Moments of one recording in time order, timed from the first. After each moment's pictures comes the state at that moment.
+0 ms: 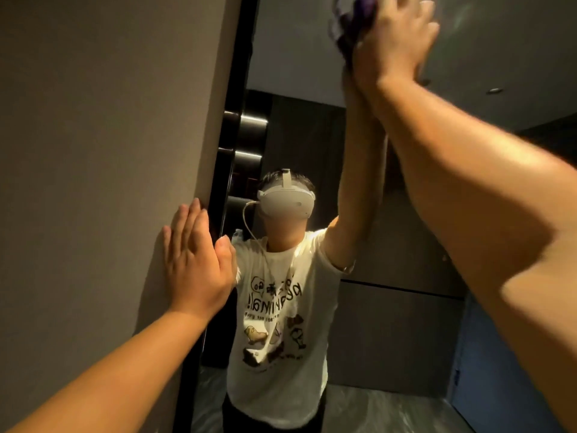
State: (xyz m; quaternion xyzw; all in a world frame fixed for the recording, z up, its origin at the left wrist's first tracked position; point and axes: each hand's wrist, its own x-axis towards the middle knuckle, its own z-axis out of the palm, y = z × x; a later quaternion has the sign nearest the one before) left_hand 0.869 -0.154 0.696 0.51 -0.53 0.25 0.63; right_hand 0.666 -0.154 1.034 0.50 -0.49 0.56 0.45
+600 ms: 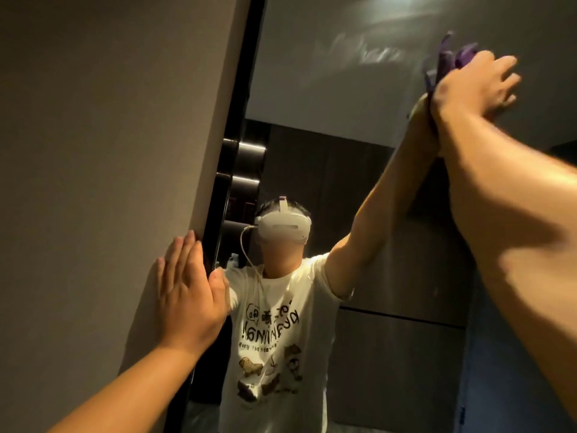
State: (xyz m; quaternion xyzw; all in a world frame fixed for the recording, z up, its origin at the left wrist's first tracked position) left_hand 0.871 -0.157 0.692 0.52 -0.54 0.26 0.62; right_hand 0.562 -0.140 1.064 0.33 -0.59 0.66 0.33
